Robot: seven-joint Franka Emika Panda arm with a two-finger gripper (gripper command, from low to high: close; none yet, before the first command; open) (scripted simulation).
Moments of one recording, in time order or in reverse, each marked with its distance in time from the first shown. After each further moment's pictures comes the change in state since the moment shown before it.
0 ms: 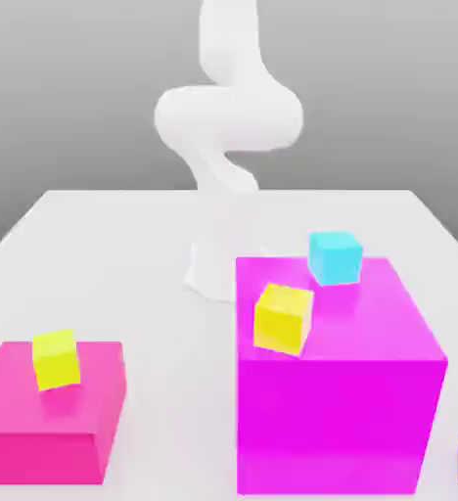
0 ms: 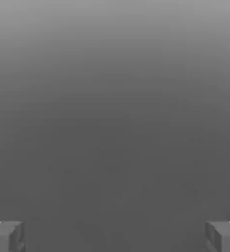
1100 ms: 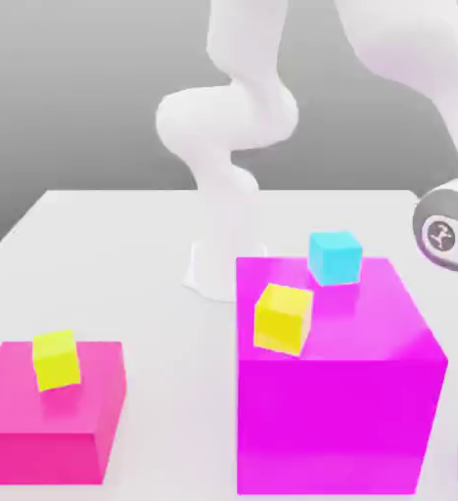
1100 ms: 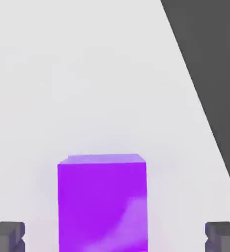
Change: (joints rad) arm 0.401 1.209 0.151 0.103 -0.174 0.359 -0.450
